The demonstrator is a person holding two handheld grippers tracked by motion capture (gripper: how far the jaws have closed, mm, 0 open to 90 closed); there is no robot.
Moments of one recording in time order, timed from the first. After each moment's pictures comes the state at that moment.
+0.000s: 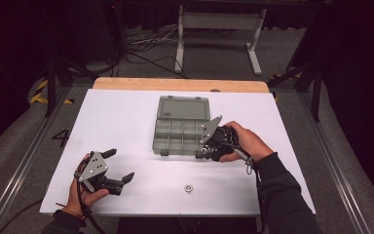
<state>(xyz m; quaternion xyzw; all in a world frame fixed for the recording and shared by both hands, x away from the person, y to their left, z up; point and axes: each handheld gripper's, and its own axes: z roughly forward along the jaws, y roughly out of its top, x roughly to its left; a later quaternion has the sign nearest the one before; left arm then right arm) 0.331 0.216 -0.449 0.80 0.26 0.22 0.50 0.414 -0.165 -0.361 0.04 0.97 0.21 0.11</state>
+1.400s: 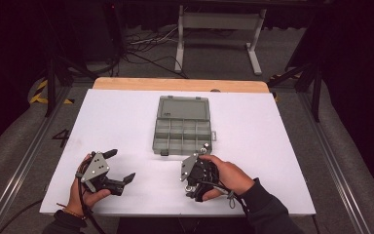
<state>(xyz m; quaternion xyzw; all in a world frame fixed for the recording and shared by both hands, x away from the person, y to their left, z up) 0.330 0.213 -0.449 0.80 0.26 0.23 0.49 0.345 -0.111 -0.412 0.03 0.98 0.18 0.07</state>
